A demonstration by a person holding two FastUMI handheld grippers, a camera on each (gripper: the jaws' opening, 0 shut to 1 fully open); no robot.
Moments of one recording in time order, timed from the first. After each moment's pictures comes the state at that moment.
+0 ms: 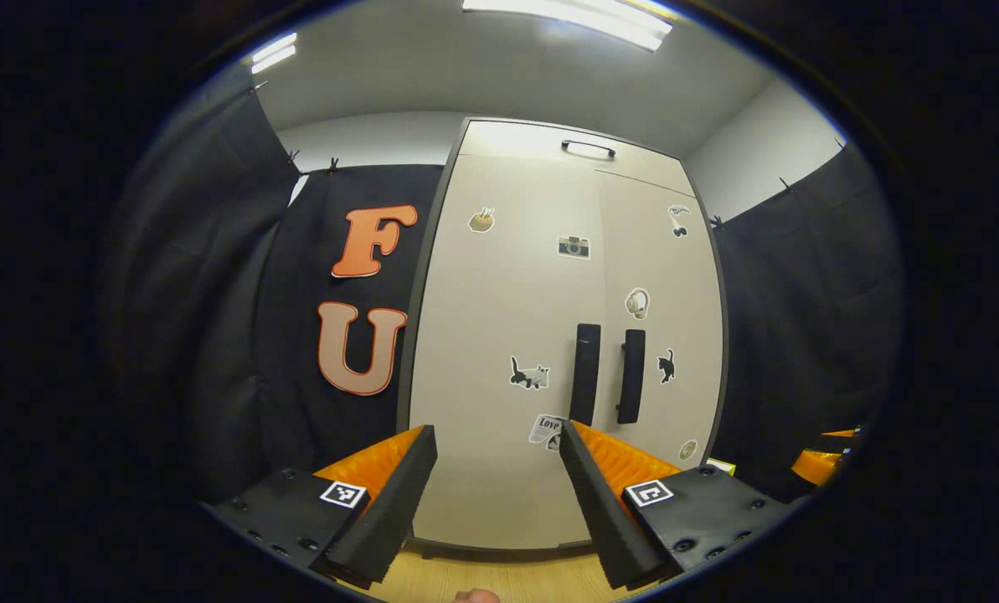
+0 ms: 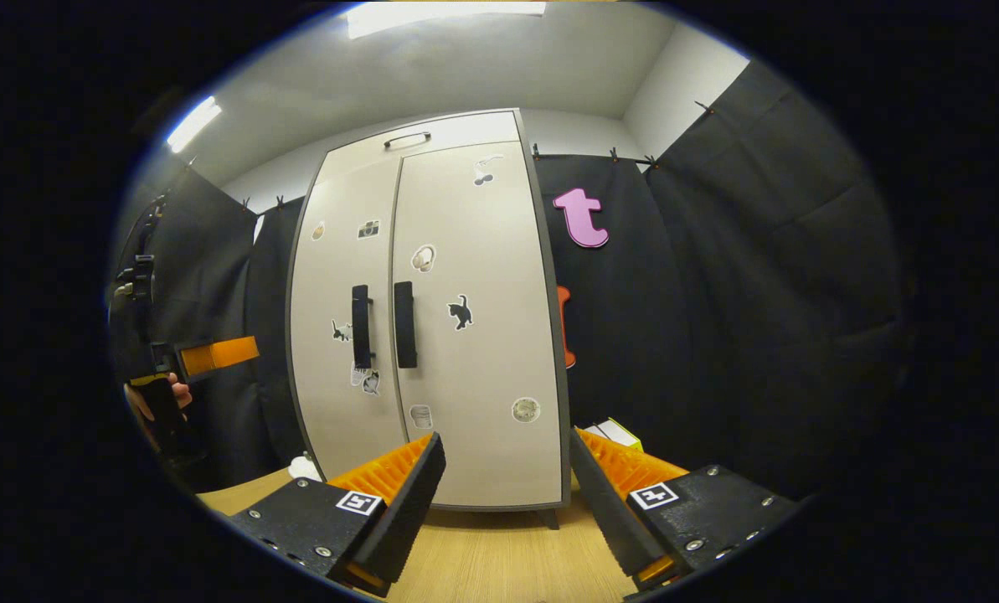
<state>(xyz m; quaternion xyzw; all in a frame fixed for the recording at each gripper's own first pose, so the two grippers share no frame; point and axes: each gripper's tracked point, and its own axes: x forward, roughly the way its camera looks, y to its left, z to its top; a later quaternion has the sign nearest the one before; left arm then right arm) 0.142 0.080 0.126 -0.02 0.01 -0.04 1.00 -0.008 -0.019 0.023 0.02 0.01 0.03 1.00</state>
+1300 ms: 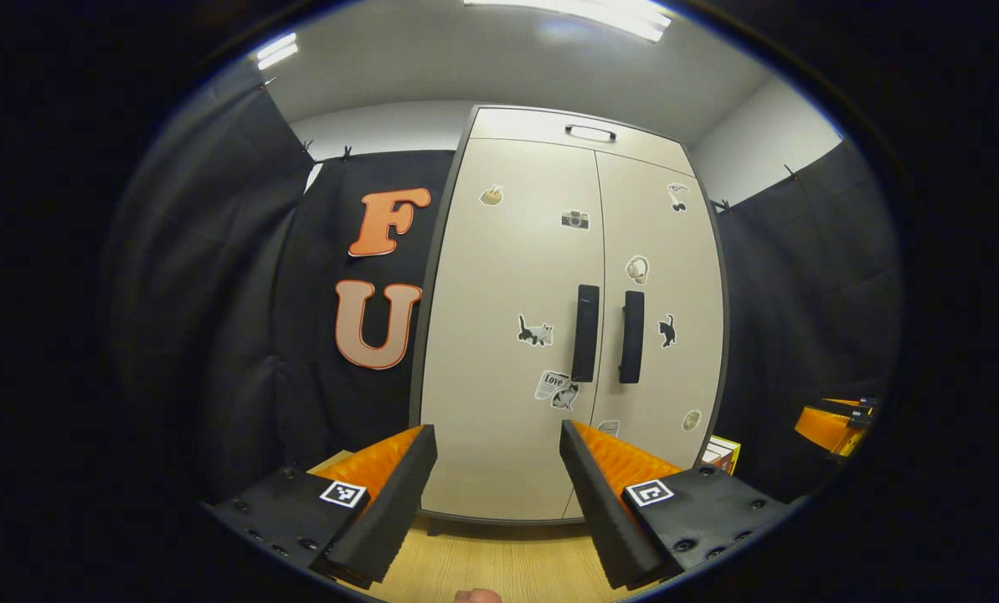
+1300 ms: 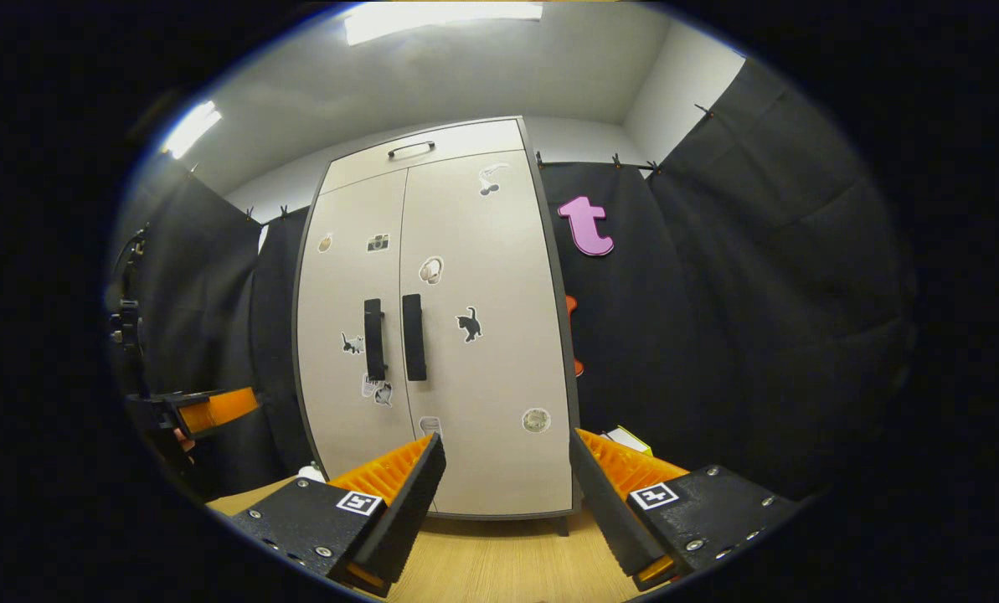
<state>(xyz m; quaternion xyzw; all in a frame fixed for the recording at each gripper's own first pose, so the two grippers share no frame) 0.115 0.077 0.094 -0.02 0.04 -0.02 1.00 -0.007 -0.013 0.034 0.02 -0.01 0.03 1.00</state>
